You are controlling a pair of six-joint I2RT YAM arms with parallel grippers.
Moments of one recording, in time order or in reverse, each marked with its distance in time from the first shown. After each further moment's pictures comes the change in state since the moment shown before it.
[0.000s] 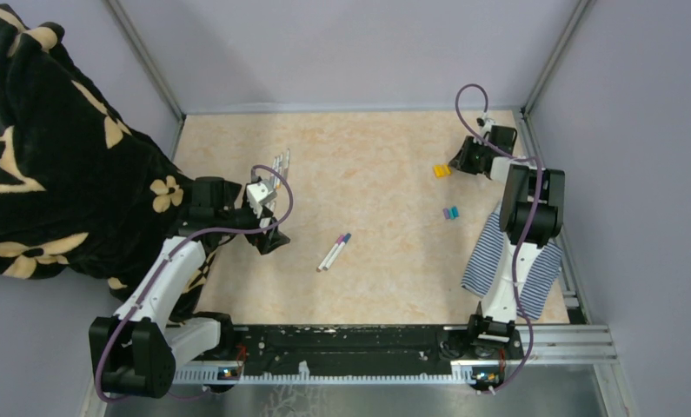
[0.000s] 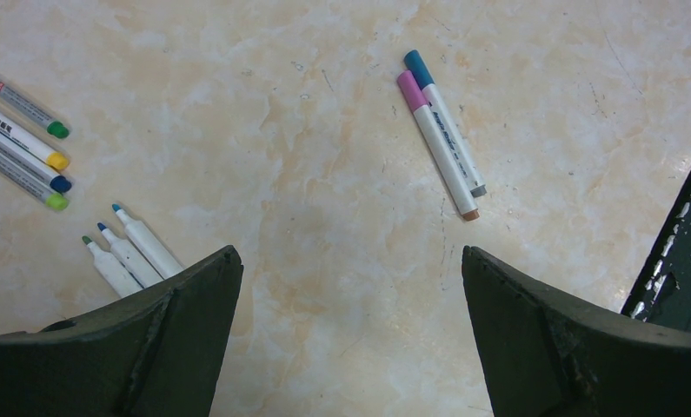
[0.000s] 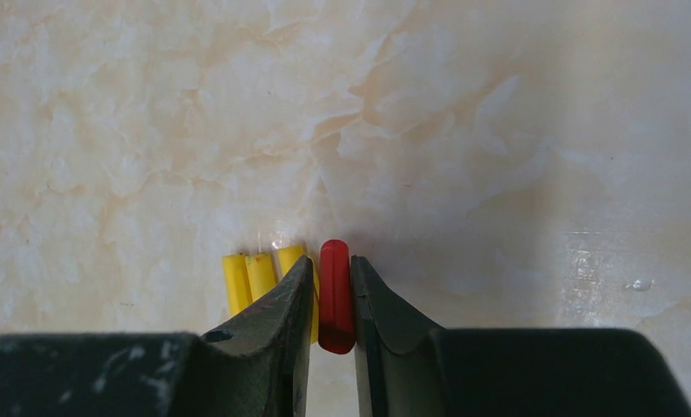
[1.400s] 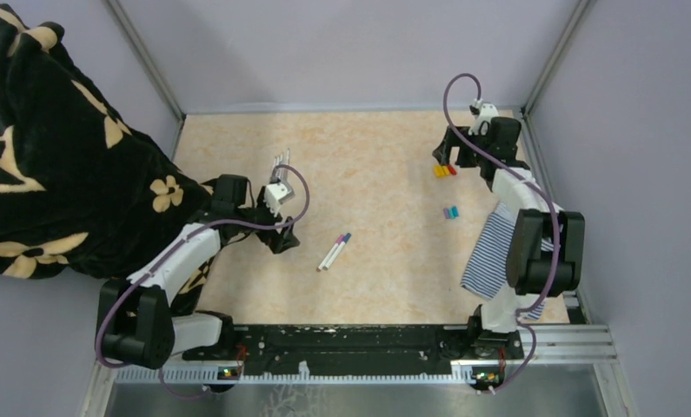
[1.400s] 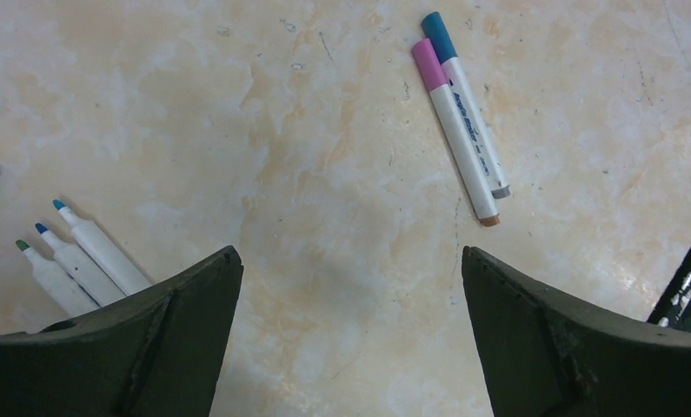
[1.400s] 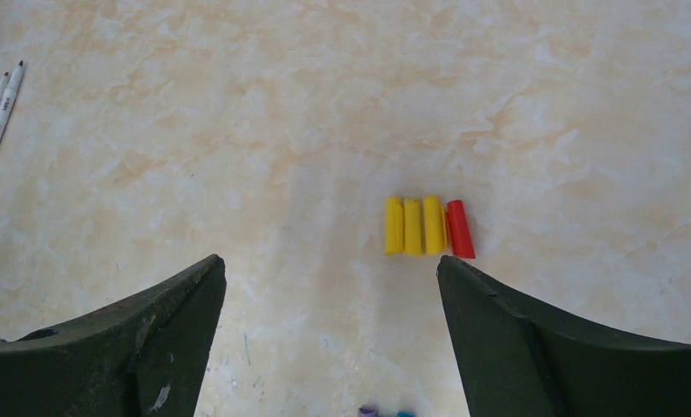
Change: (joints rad) left arm -0.100 0.153 0.007 0.060 -0.114 -0.060; right arm 0.080 -0.426 -0.192 -0.051 0.018 -0.091
